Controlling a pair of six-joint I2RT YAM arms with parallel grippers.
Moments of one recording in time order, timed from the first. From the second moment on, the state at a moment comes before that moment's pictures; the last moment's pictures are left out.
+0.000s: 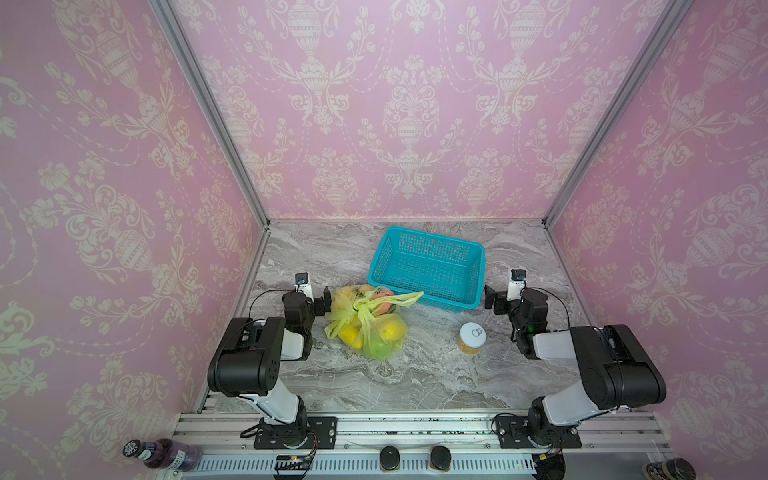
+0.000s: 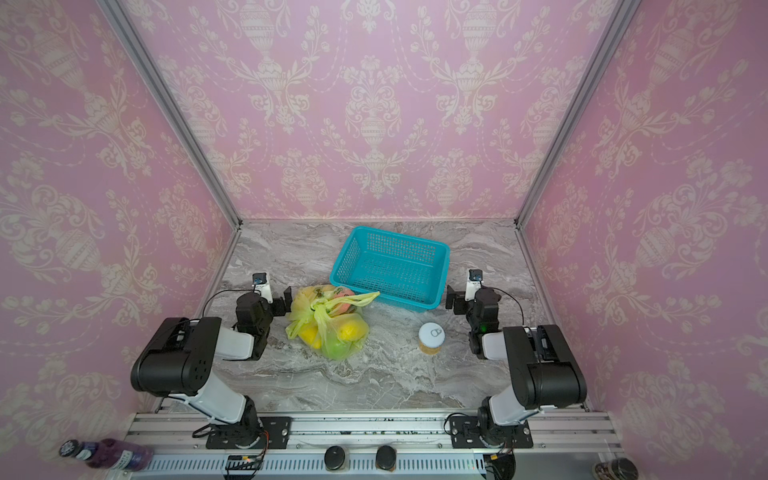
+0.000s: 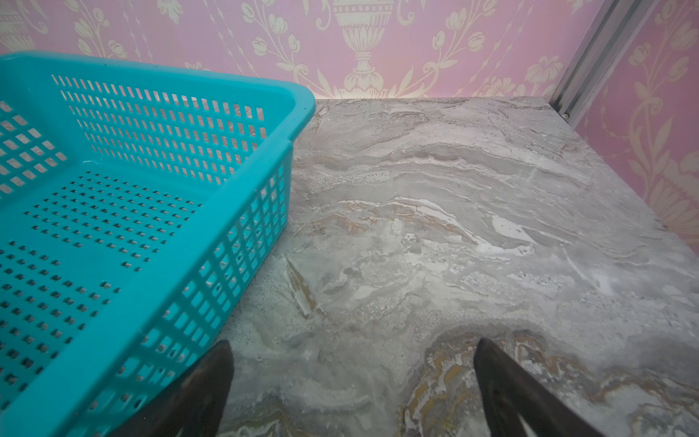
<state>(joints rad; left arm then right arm) 0.03 1.63 0.33 0.93 -0.05 -0.03 0.01 1.54 0.34 0.85 -0.01 0.03</state>
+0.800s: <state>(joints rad) -0.01 0.49 0.31 0.35 -0.21 -0.32 0.00 0.66 0.43 0.03 -0.02 0.50</state>
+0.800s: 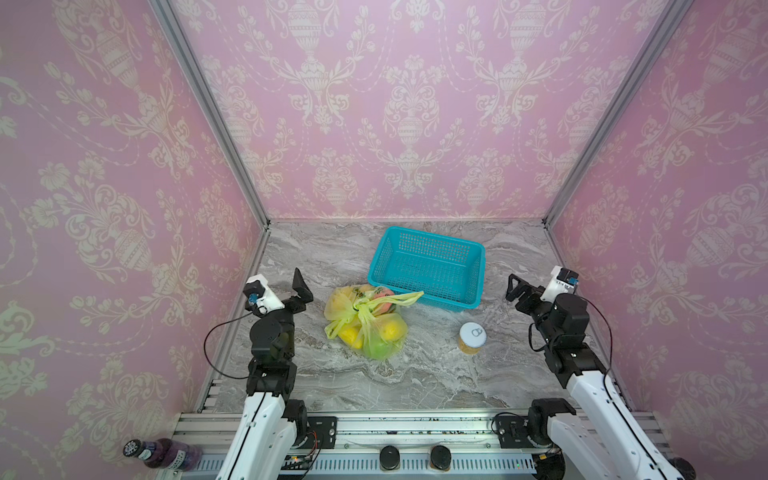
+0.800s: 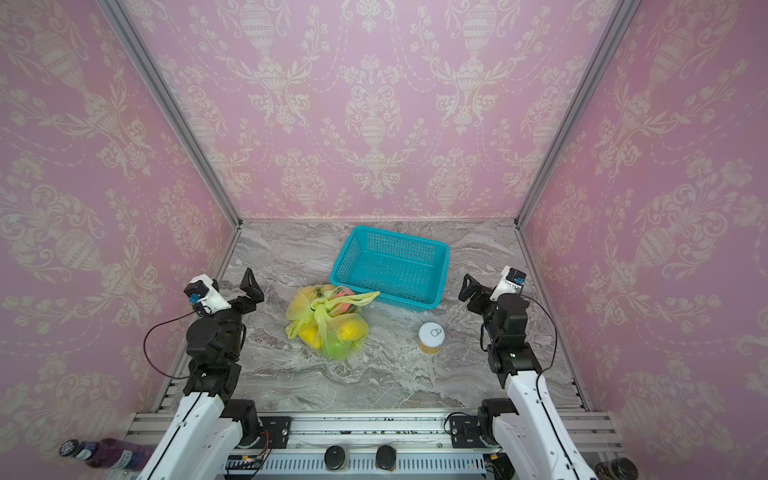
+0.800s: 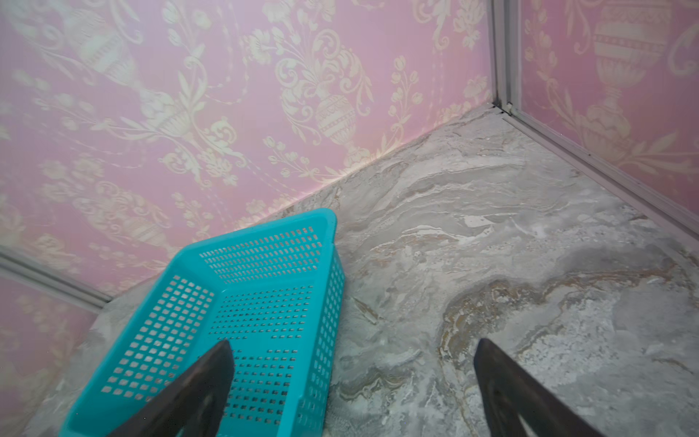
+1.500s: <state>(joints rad) 0.00 0.49 0.49 -0.47 0.08 -0.64 0.23 0.41 0.47 -0.31 -0.29 0.61</state>
